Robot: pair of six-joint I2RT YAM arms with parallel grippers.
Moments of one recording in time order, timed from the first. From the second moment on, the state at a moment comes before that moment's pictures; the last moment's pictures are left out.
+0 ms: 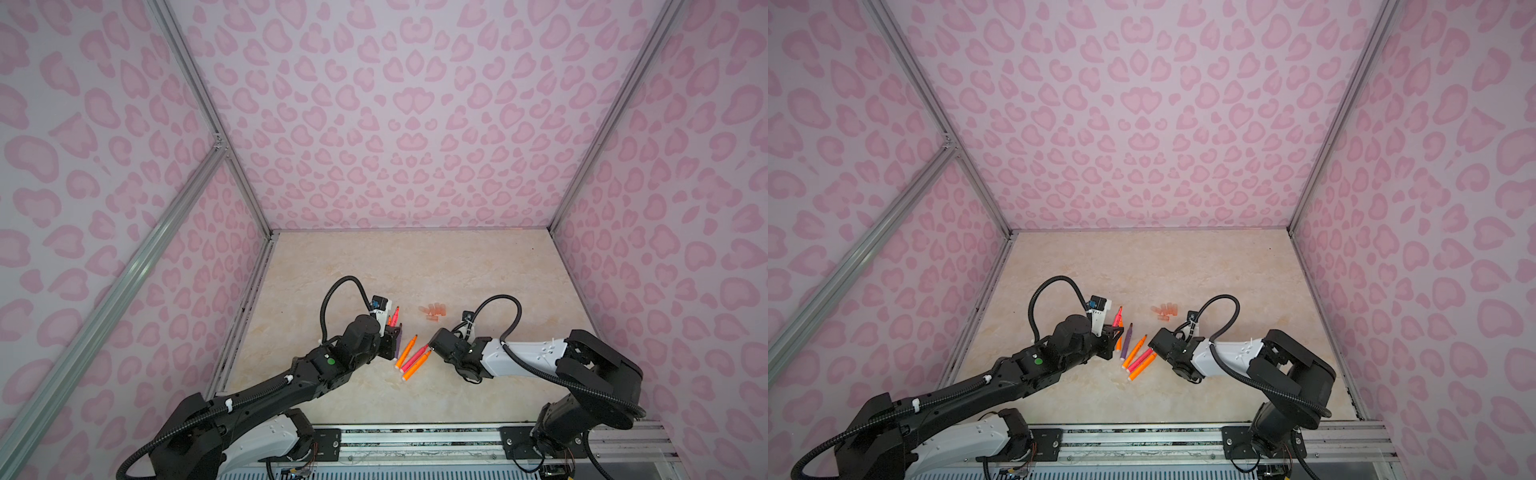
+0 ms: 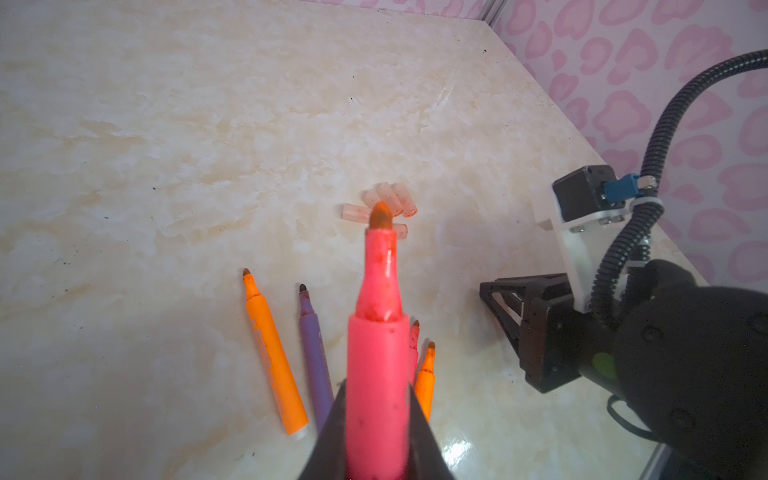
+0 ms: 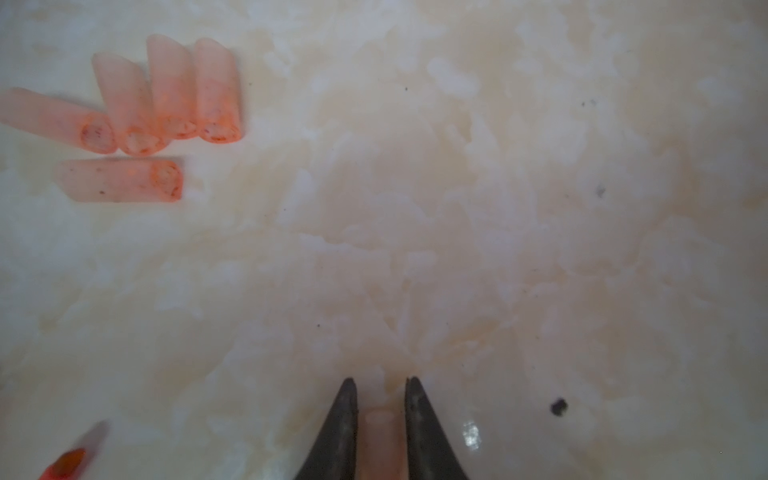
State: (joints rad) left arm -0.84 1.09 0.55 -0.02 -0.10 -0.45; right arm 0.92 1.58 0.67 -0.37 0.61 1.06
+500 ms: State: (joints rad) left arm -0.84 1.08 0.55 -0.03 -0.09 -0.45; right arm 0.94 1.49 0.64 -0.39 0.55 1.05
